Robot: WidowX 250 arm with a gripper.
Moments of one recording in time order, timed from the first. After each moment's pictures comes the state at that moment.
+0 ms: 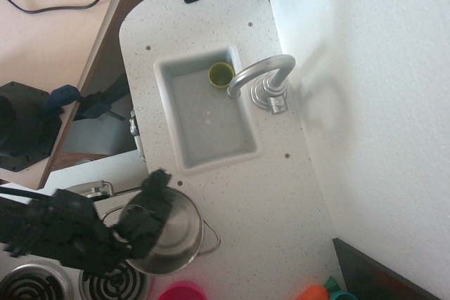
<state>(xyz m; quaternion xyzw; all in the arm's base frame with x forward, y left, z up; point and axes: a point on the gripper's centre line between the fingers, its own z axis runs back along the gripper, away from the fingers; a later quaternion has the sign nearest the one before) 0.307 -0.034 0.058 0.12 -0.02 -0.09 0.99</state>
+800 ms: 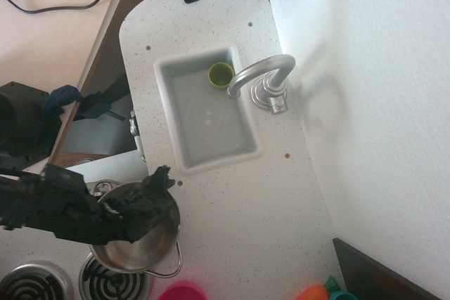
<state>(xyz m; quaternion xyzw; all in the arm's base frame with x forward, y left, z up) 0.299 -0.023 0.055 0.08 -0.09 -0.09 0.99</state>
